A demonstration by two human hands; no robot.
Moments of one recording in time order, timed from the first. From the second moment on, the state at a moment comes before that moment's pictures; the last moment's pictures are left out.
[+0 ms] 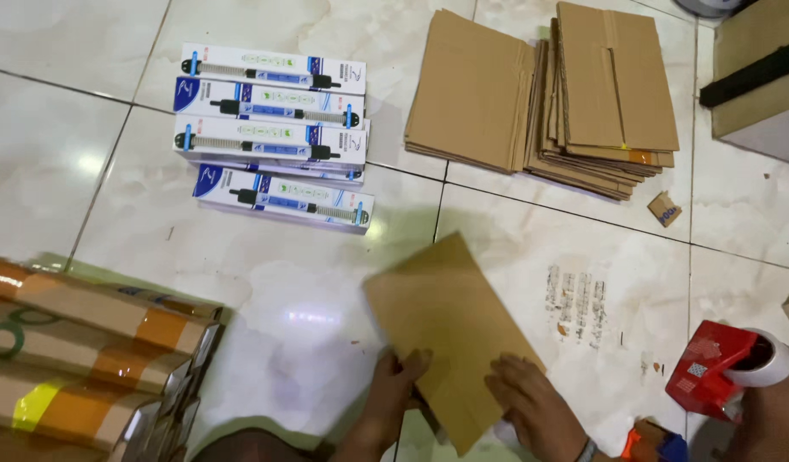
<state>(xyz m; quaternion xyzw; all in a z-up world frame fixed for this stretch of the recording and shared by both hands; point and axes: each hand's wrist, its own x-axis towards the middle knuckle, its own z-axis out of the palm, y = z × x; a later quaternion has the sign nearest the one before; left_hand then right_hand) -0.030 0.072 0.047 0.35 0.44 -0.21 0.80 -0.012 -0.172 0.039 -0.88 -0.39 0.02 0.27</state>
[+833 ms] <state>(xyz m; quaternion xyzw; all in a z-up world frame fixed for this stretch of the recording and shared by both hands) -0.057 0.074 0.071 0.54 0.27 -0.40 0.69 0.050 -0.040 0.108 -0.68 -0.14 0.42 0.58</state>
